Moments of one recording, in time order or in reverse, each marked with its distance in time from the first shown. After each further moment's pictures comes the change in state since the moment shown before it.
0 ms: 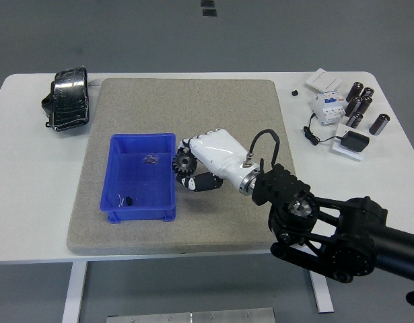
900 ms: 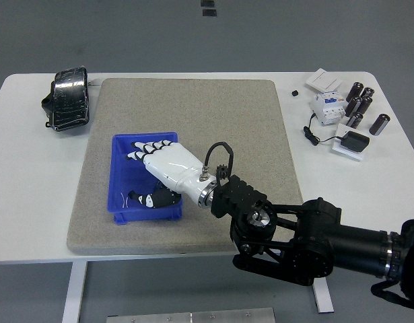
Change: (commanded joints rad) left arm -0.010 0.004 -0.012 -0.002 0.027 -0.003 0.007; right arm 0.035 0.124 -0.093 -0.104 0.080 -0.075 0.025
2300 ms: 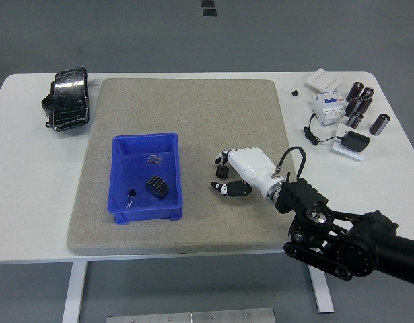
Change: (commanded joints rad) left arm 0.001 -0.009 0.020 -0.001 -0.026 0.001 -0.009; right arm -0.110 -0.193 0.041 -0.172 0.133 -0.100 0.065
